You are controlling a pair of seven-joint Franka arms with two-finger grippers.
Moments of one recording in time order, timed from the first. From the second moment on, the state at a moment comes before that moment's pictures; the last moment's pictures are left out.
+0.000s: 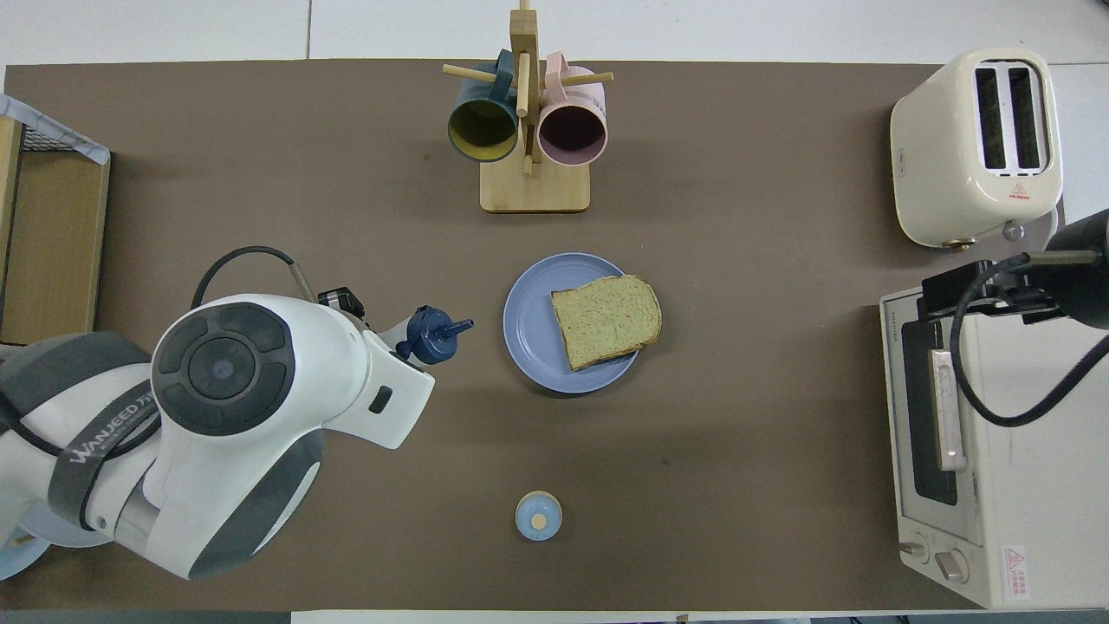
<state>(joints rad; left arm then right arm) -0.89 -0.15 0.31 -2.08 0.19 1.95 0.72 0.00 -0.08 0.04 -1.64 0.05 1.46 0.08</state>
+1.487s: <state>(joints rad) -1.15 0.43 0.29 -1.70 0.86 1.58 0.47 -0.01 -0.03 0.01 -1.64 0.00 1.47 0.03</state>
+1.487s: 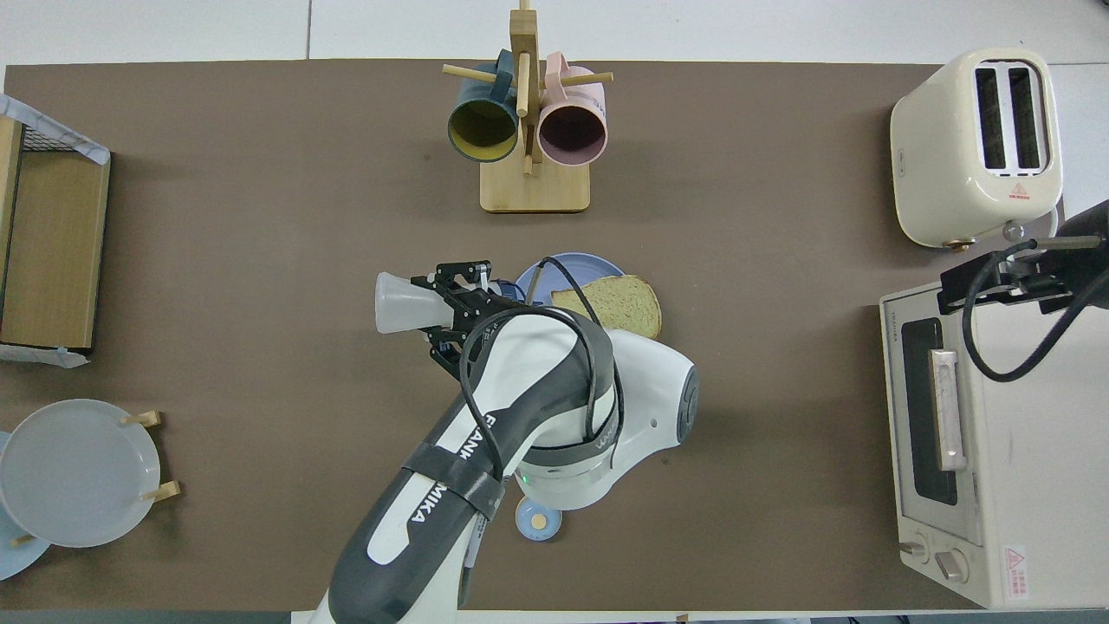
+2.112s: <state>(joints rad) -1.24 0.67 0.29 -1.60 1.19 1.36 0.47 -0.01 -0.02 -0.03 -1.63 0.01 1.49 0.03</state>
